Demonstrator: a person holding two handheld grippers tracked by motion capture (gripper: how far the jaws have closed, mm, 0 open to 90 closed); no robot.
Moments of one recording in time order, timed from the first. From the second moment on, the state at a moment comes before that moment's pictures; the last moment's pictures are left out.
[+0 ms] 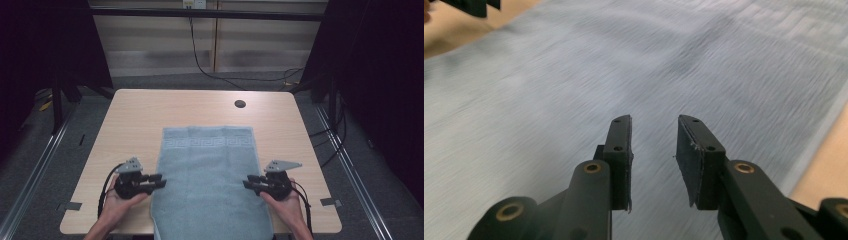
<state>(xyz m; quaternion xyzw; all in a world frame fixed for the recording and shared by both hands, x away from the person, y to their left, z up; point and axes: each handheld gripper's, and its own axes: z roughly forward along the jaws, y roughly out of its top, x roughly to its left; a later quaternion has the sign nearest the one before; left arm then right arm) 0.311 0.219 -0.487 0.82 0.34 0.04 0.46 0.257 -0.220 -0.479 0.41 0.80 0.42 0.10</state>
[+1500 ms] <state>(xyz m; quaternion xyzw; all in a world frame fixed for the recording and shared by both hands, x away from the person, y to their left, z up) 0.314 0.225 -0.492 0.83 0.35 0.02 0.44 0.320 -0.255 -0.497 0.46 0.79 0.39 0.12</state>
